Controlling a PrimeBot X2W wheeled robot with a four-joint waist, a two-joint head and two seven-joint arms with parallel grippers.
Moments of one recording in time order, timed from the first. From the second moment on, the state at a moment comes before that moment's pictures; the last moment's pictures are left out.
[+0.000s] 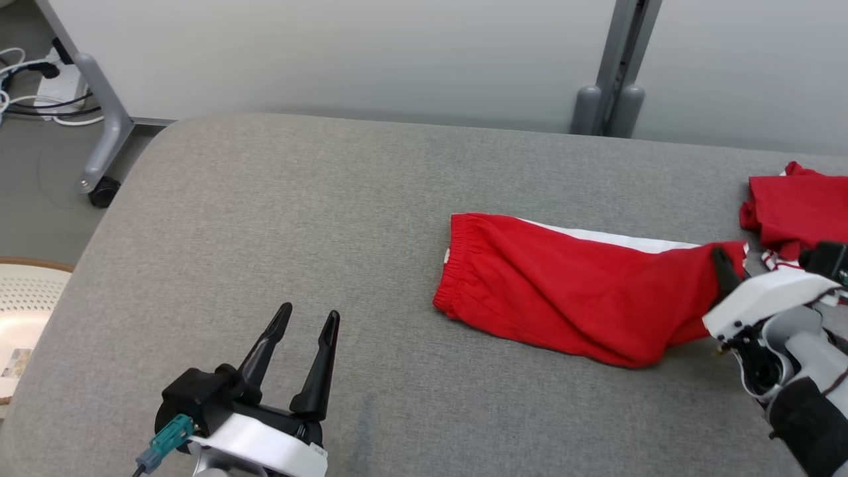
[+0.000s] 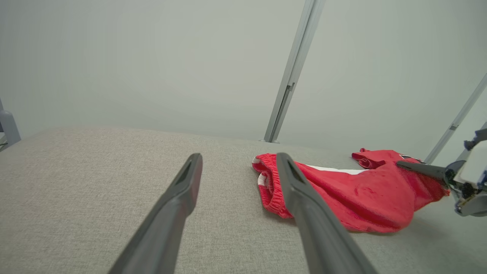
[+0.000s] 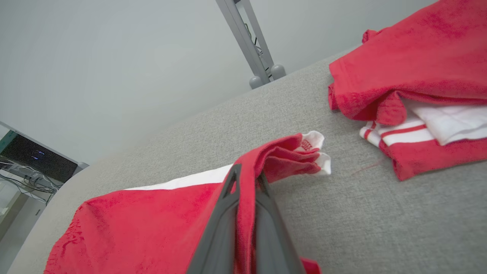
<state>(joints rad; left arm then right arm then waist) -0.08 0.15 -0.31 0.18 -0.47 -0.09 -0.26 -0.73 -0.33 0.82 1.12 1.38 0.13 -0.26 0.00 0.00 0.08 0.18</state>
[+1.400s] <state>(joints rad) -0.08 0.15 -0.34 0.21 -0.48 -0.07 -0.26 -0.82 -0.17 0.85 0.93 1.30 0.13 -0.25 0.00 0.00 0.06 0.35</state>
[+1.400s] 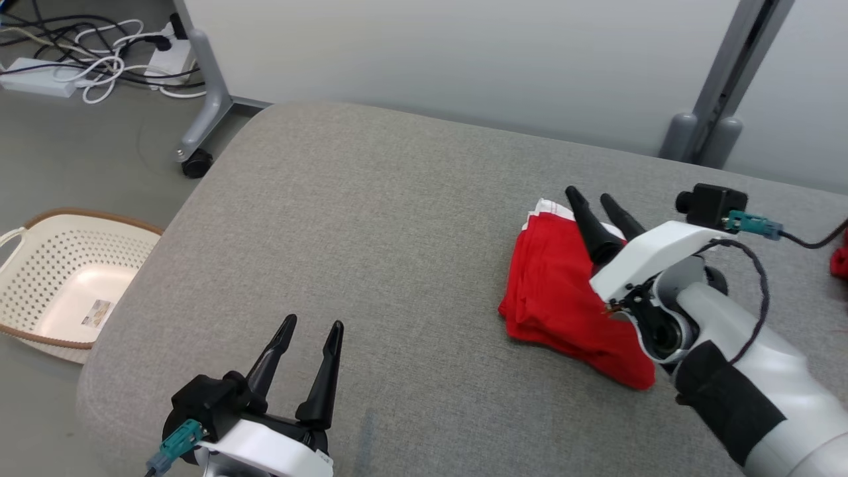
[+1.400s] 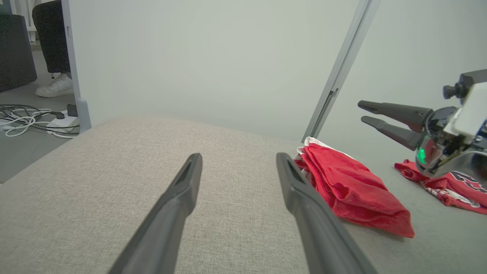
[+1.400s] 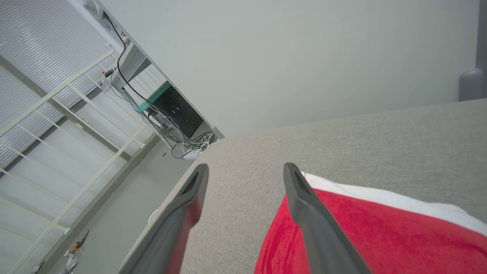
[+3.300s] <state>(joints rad) 0.07 0.06 -0.03 0.12 -0.32 -0.12 -0.26 -0.04 -0.05 0.04 0.23 0.26 0.13 -0.26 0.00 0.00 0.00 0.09</state>
